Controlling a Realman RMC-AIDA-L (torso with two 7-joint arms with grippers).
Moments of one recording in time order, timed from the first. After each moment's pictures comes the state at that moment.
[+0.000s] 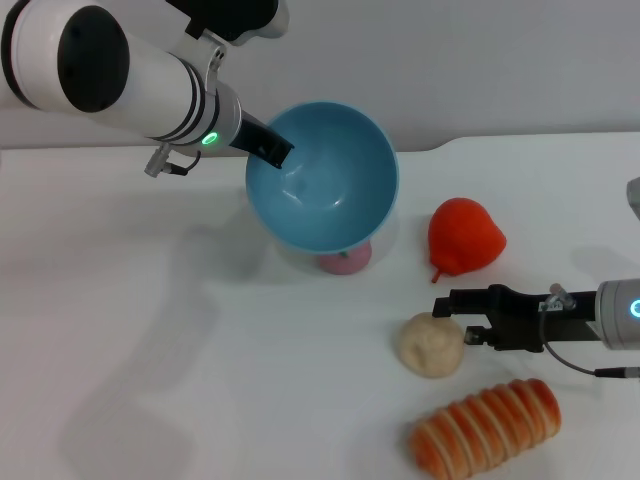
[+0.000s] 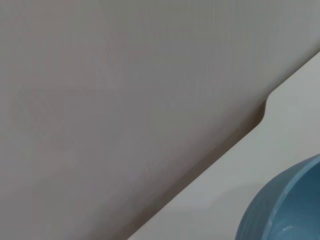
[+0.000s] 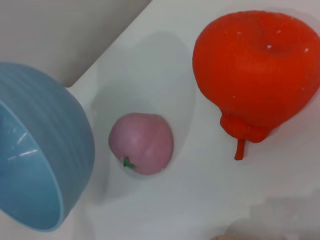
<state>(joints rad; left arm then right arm) -0.91 -2.06 -1.57 -0.83 2.67 -0.76 0.38 0.63 2.03 -0.82 -0.37 -2.13 -1.12 2.51</state>
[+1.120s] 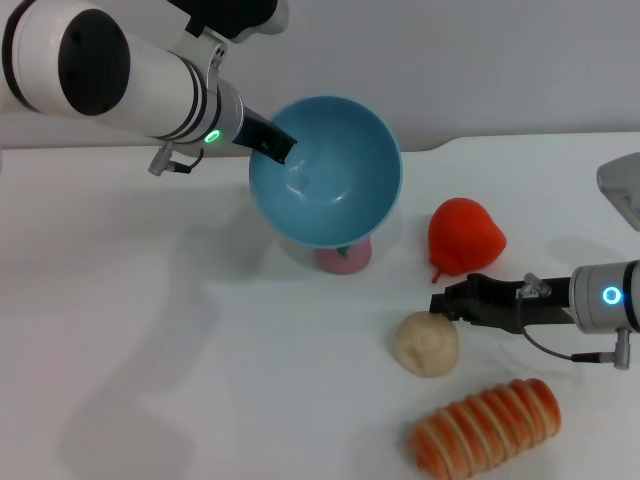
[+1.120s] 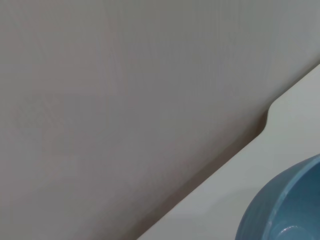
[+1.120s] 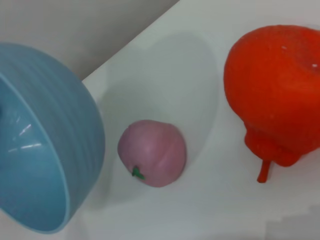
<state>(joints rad) -0.90 -2.07 -1.57 -0.83 2.67 -0.74 0.37 0.68 2.05 -0.83 -0.34 -2.13 -1.05 2.44</state>
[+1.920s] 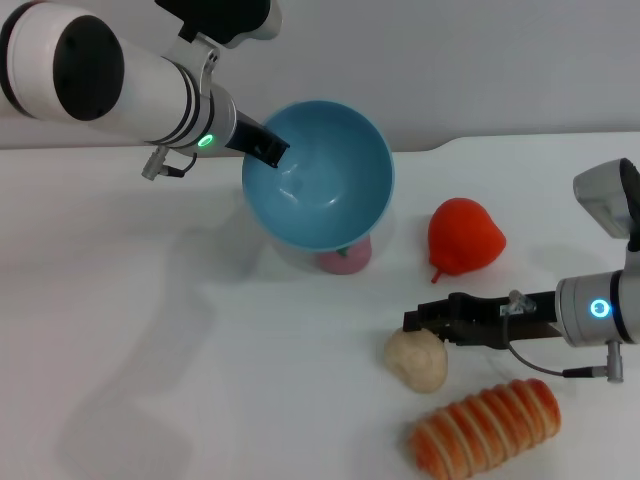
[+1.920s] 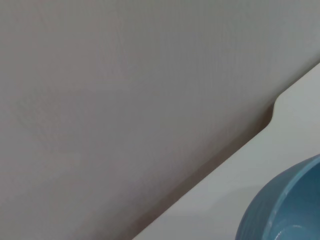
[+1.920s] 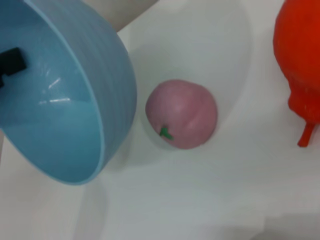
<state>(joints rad) -0.90 -2.06 -1.57 -0.82 2.67 -0.73 0.37 0.69 2.06 -0.86 -0.34 -2.14 -1.11 2.42</state>
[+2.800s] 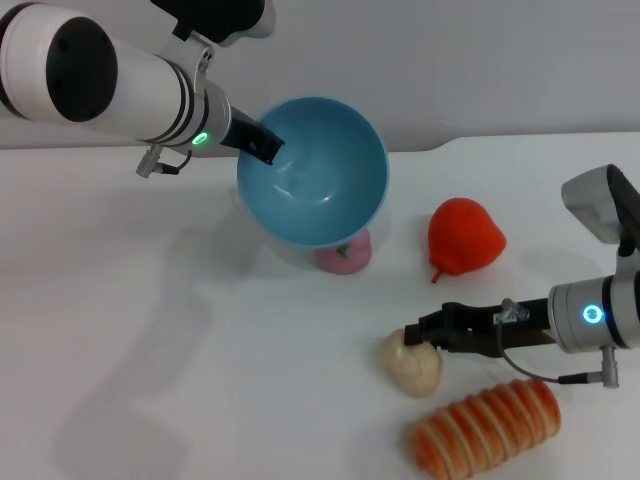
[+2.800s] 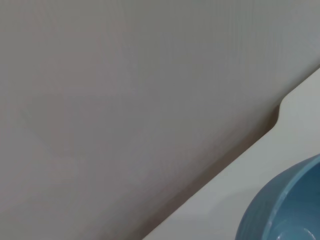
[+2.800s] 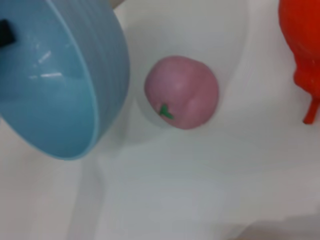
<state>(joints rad) -0.89 -2.06 -1.57 -0.83 2.67 -0.72 0.38 0.70 2.07 -0.89 -0.34 -2.15 -1.12 2.44</state>
